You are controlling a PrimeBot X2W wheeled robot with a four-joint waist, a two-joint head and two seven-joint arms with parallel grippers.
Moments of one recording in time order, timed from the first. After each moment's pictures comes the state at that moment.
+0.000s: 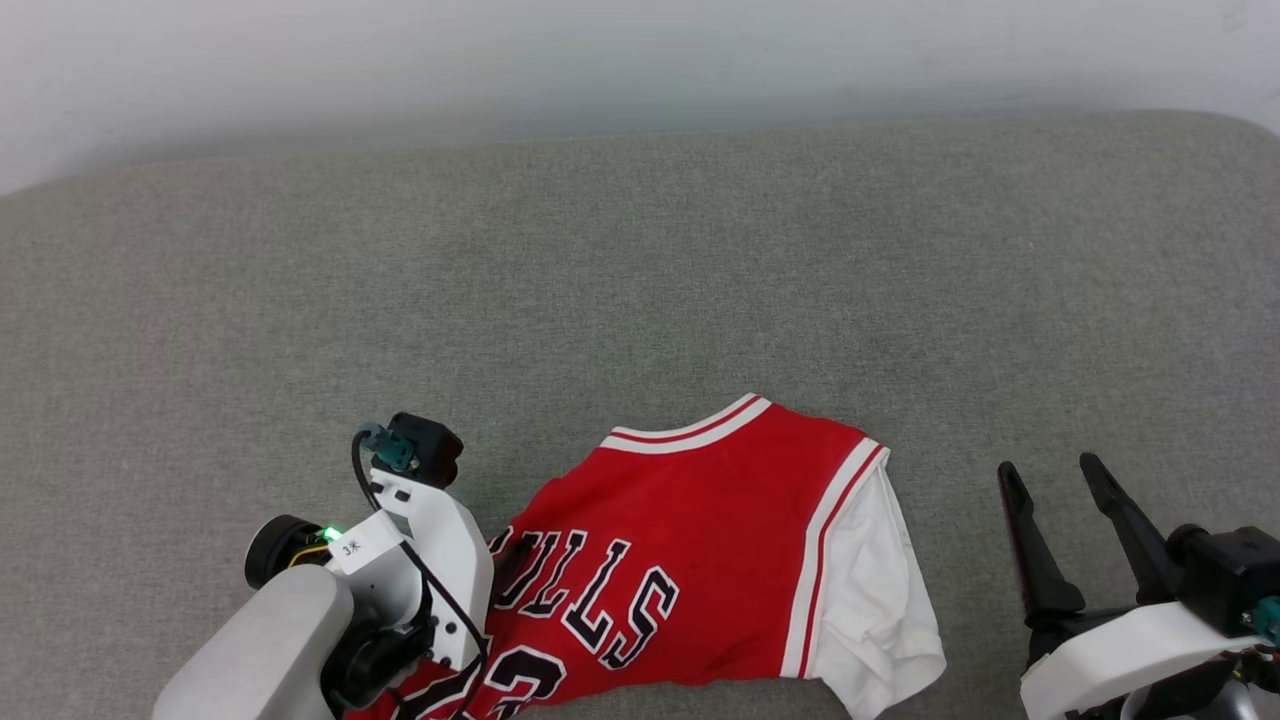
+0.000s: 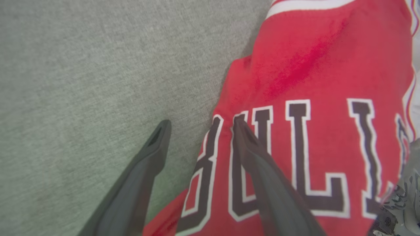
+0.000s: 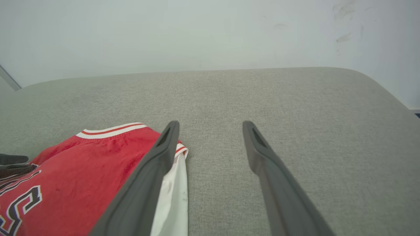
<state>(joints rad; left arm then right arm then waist) -0.42 0.47 -0.64 0.27 -0.75 -0.01 0.47 0.09 -0.05 -0.04 -0.21 0.16 0.13 0.10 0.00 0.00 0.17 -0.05</state>
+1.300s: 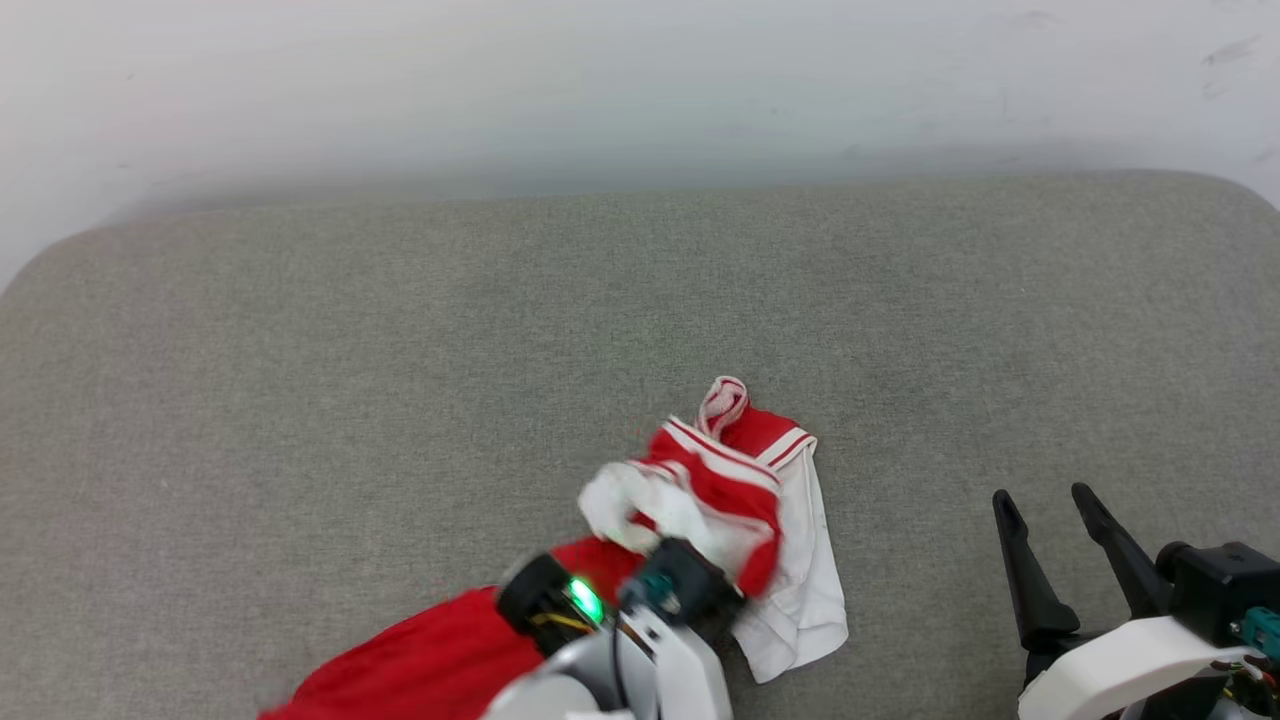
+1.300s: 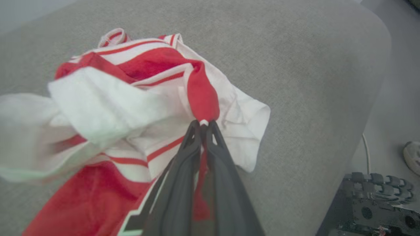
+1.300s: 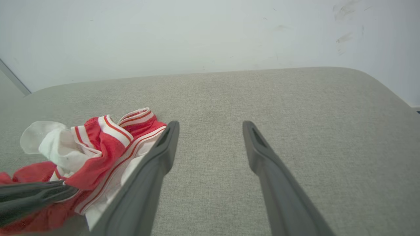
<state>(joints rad) -0.42 0.25 -0.91 0.30 -0.49 0.00 0.15 0.10 -0.05 -0.05 -0.16 0.19 0.13 0.11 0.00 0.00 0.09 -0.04</state>
